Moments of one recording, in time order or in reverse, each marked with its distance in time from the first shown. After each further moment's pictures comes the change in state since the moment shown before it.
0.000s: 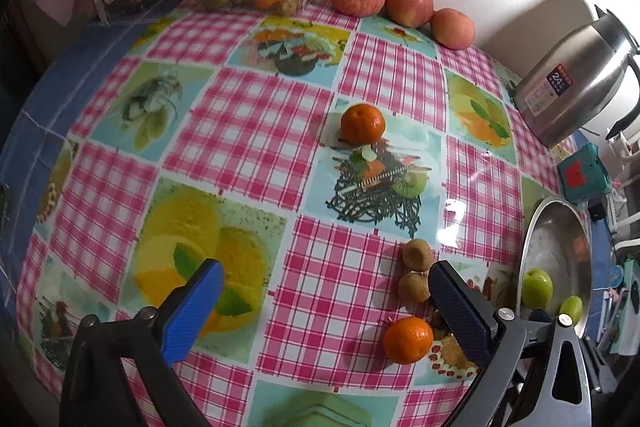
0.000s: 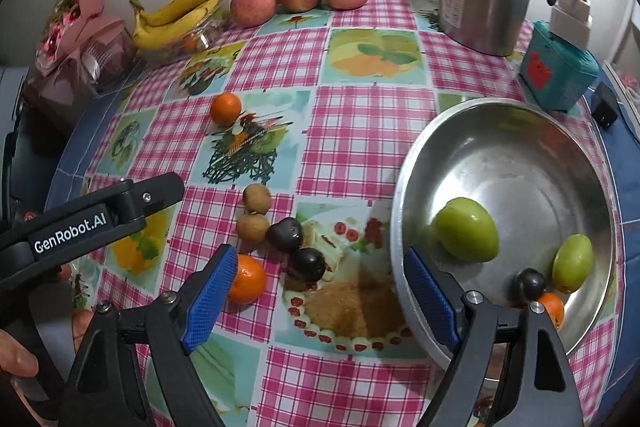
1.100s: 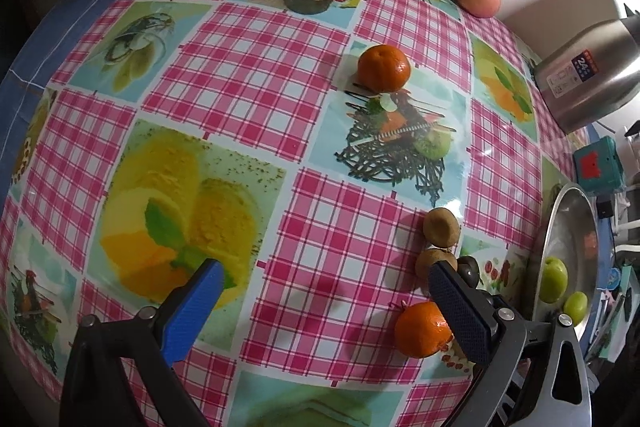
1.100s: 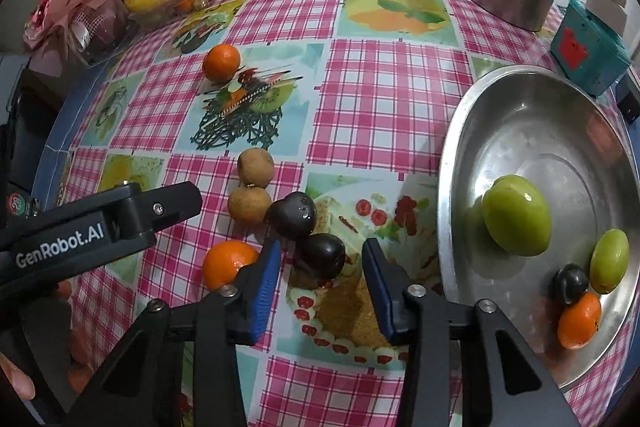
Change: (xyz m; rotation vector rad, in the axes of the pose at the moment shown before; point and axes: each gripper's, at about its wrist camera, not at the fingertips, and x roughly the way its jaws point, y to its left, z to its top) left arm 0.033 0.005 -0.012 -0.053 0.125 -0.010; right arm 0.043 0.011 -0.005 -0.030 0.094 -0.012
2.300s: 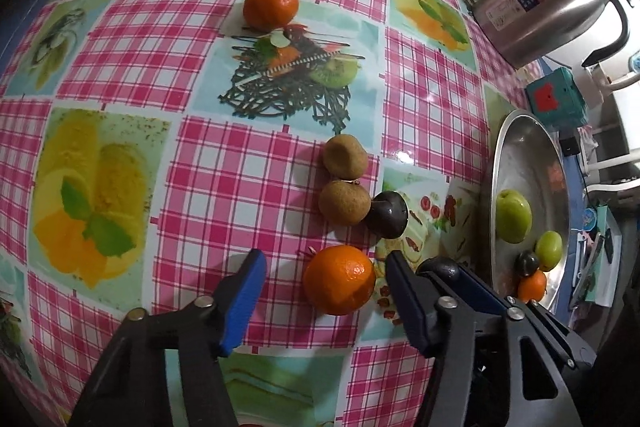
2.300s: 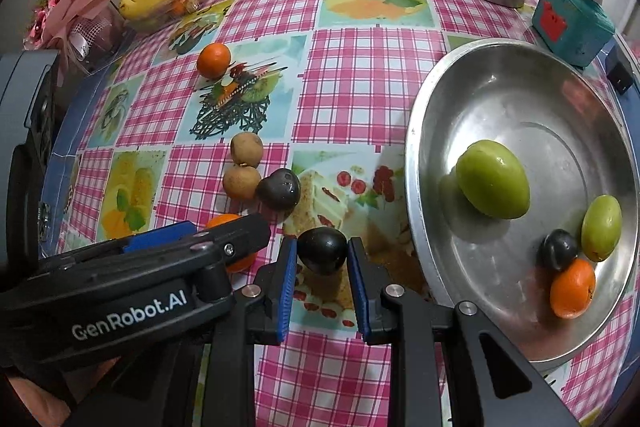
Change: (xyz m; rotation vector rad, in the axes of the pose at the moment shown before) left arm 0.015 -0.046 -0.022 0.134 0.124 -0.144; right arm -0.018 -0.017 -0.013 0.063 0.029 0.031
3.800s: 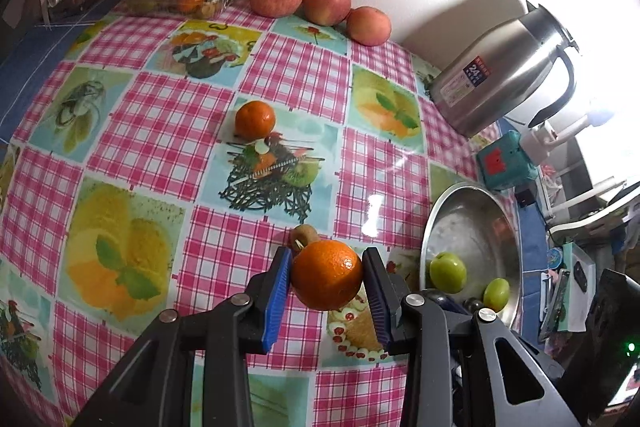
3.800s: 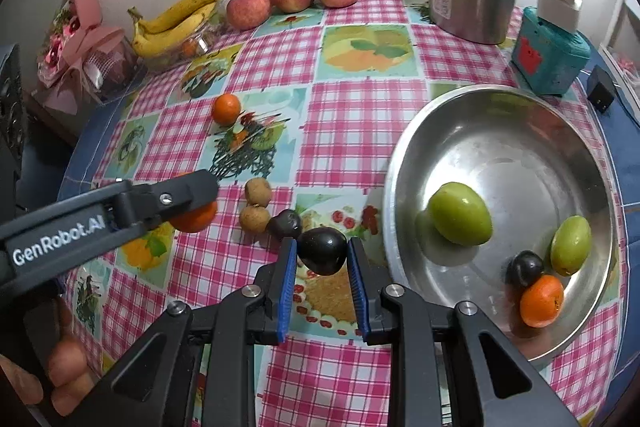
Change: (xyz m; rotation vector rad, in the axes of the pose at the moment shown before) left arm -0.074 -0.008 0.012 -0.003 -0.238 -0.081; right arm -0.040 -0.008 0.006 0.023 -0.132 0.002
